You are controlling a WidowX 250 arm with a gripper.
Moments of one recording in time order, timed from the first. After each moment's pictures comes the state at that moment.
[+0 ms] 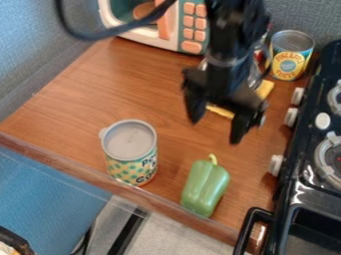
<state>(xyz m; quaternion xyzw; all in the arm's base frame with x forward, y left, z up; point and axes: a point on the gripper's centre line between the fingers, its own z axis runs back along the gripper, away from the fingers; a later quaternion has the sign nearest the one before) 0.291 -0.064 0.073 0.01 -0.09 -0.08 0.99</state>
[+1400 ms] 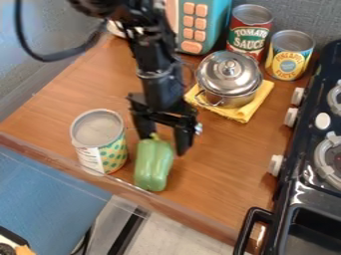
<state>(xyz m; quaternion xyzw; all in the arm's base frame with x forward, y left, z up) 0.280 -0.010 0.036 -0.08 -0.01 -0.06 0.99</state>
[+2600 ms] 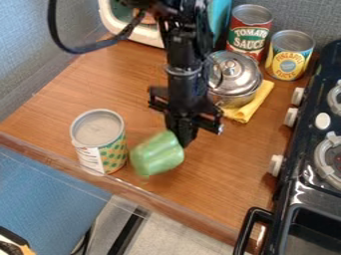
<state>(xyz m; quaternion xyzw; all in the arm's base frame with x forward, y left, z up) 0.292 -0.023 0.051 -0.03 -0.01 -0.06 1.00</state>
